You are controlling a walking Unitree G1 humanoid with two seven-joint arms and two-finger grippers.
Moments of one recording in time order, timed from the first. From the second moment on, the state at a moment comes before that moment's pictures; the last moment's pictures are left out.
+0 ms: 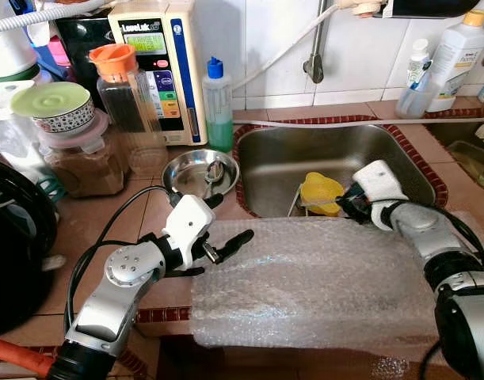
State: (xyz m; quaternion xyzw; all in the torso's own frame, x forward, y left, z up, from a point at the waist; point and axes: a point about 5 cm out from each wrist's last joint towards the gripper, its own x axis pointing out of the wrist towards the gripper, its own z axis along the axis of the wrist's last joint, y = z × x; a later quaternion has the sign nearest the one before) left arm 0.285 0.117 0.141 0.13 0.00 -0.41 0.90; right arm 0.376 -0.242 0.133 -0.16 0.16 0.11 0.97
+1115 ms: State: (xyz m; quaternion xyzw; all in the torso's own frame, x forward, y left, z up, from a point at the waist) left arm 0.296 0.125 0.153 0.11 -0.04 -0.36 0.93; right arm 0.386 -0.206 0.166 -0.25 0.00 0.14 0.96
